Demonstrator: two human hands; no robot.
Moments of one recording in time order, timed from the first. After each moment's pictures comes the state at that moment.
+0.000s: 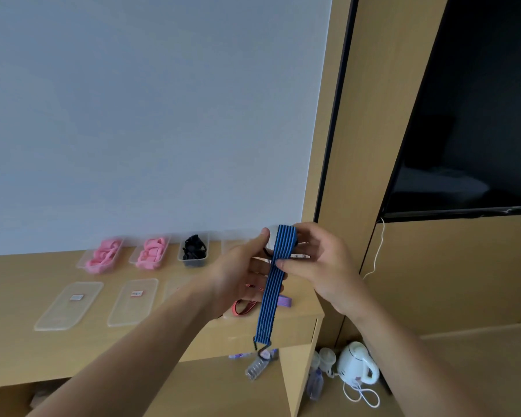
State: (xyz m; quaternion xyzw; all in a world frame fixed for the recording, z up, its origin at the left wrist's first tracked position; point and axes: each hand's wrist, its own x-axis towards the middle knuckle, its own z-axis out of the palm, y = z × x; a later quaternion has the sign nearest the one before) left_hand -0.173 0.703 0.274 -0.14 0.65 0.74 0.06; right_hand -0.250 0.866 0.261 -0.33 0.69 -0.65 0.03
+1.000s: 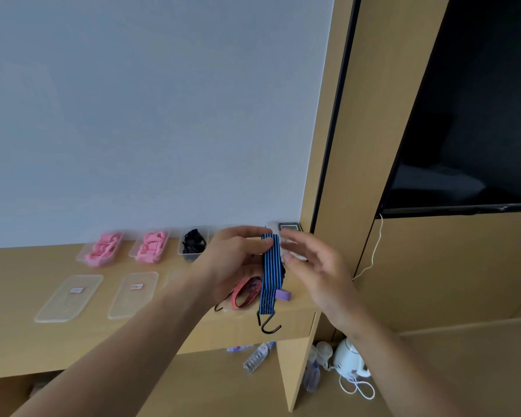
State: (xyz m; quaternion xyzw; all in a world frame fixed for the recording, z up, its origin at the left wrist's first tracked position) left_hand -0.167 0.692 0.276 -0.09 0.59 0.80 -0.04; right_hand -0.226 0.866 0.242 -0.33 0.67 -0.66 0.04
